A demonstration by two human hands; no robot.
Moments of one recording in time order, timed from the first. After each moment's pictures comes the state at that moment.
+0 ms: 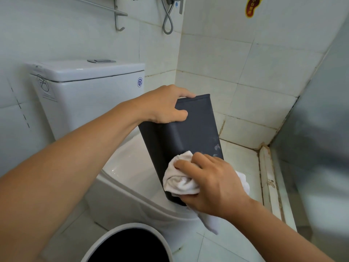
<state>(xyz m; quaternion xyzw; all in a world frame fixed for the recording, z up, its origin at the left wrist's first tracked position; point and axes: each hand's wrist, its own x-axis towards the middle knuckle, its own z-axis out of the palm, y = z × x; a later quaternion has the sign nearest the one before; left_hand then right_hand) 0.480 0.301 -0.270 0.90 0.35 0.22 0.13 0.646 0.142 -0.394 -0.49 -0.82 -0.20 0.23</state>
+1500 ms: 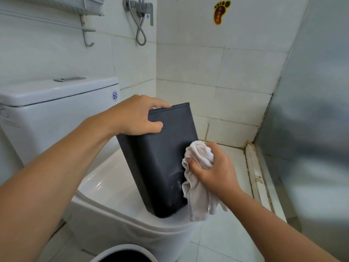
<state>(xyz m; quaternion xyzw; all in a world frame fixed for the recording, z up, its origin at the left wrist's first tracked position) 0.487 0.298 -0.260 0.90 0.36 0.21 0.12 0.714 0.173 -0.409 -0.69 -0.55 0.03 0.47</state>
